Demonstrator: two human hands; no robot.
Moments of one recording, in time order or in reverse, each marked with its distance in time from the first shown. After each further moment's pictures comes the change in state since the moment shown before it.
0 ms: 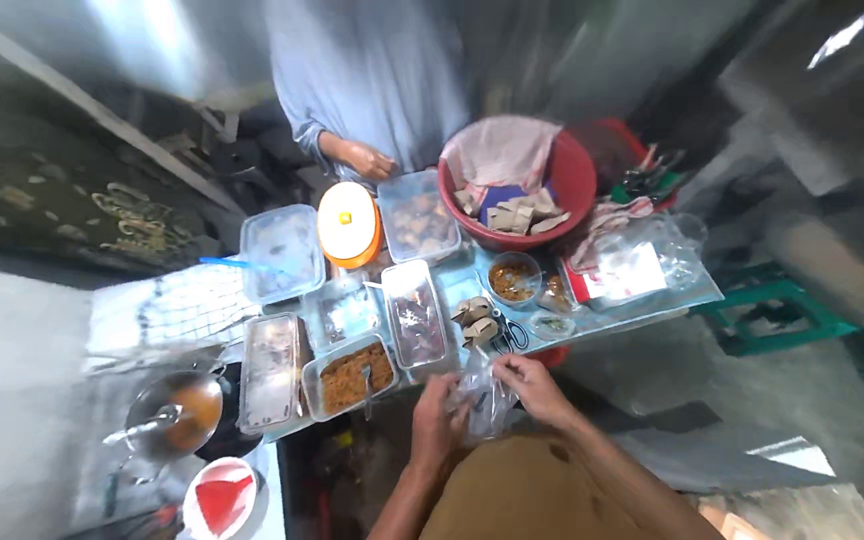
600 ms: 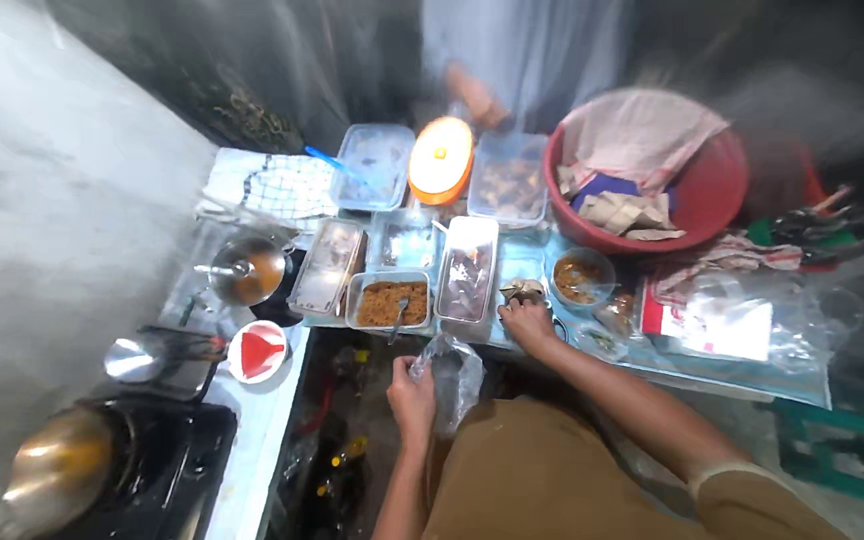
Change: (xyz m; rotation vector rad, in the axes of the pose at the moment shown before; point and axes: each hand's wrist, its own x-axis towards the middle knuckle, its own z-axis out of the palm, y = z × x) left_hand -0.049 0.000 0.009 0.108 0.507 -0.903; right_hand 0.133 0.053 0.027 -1.504 -0.516 -0.238
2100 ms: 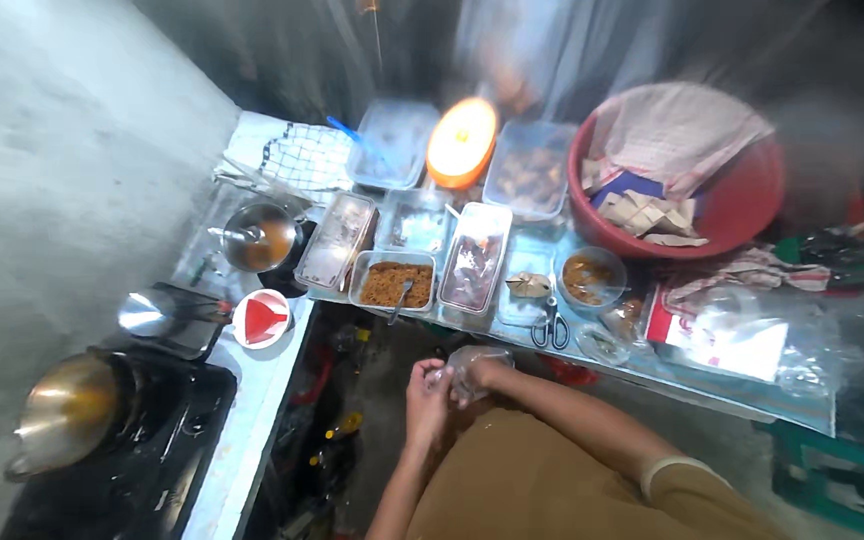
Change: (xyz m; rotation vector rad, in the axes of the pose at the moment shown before) left_hand -0.049 0.017 0.004 -0.813 -0.320 -0.338; right_hand -0.025 -0.085 0.055 0.410 -0.622 -0.208
